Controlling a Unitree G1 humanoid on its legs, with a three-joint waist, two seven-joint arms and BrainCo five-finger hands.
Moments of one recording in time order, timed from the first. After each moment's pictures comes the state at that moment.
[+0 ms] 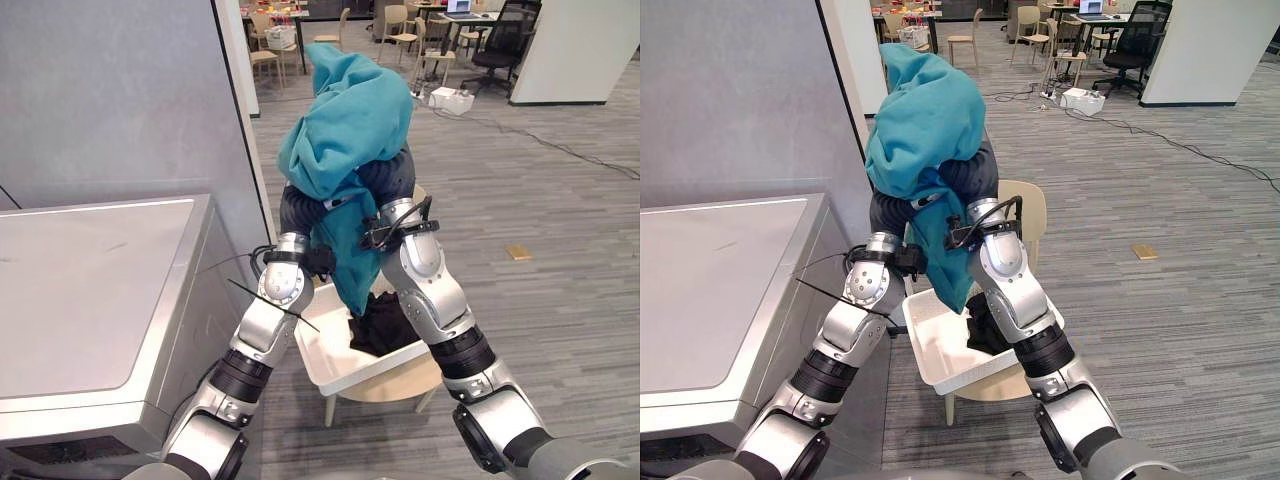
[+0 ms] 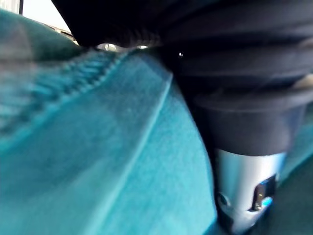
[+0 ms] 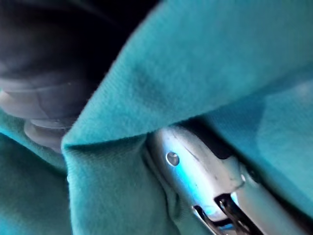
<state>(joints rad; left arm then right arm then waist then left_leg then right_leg) -0.46 0.10 -0.32 0.01 -0.31 -0.12 0.35 -0.61 -0.07 0.32 -0.02 0.37 -0.12 -0.20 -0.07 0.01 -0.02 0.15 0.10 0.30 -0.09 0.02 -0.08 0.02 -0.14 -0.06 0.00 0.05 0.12</state>
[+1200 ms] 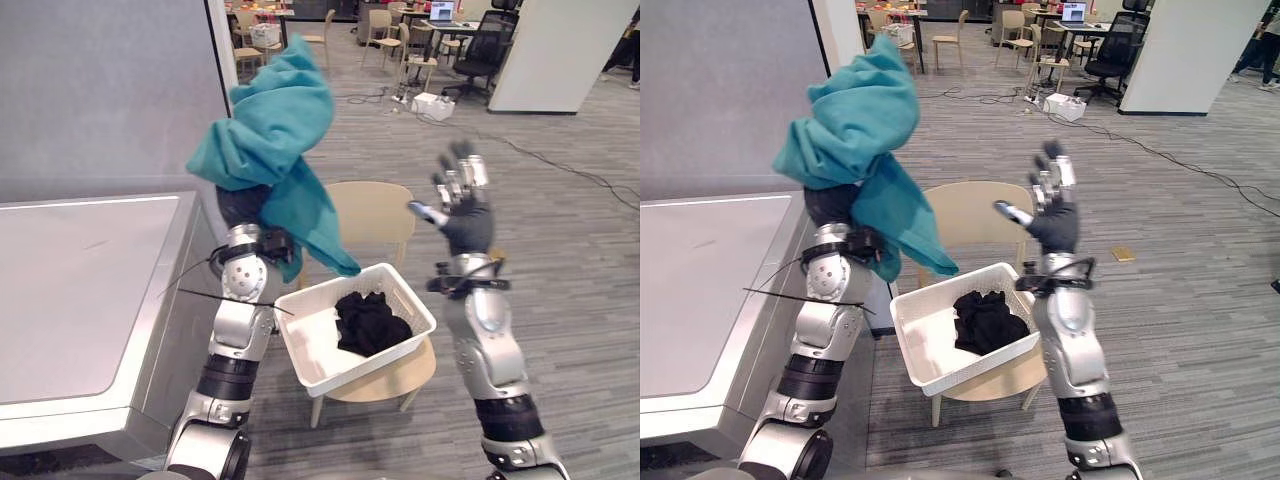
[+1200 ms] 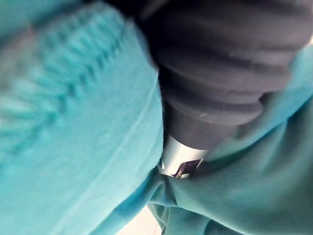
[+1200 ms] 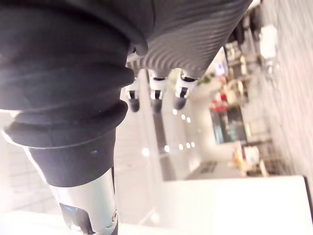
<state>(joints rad) -0.38 0.07 0.00 -0.05 -0.29 -0.15 0.42 -0.17 -0.17 -0.03 -0.25 0.34 -0.15 -0.17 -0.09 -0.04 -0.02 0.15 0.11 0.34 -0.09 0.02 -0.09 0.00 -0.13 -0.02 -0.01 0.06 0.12</state>
